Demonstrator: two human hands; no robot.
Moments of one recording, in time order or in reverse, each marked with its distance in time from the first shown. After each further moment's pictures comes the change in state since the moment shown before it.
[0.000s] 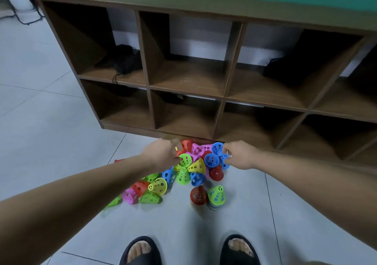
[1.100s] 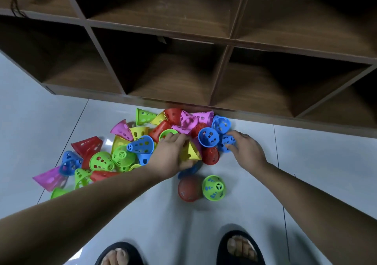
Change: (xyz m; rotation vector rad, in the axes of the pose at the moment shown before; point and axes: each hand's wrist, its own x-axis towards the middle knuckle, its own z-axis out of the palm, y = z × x) left_hand 0.119 -0.023 0.206 -0.171 0.010 0.107; right_hand 0.109 0.091 0.190 0.329 0.247 0.180
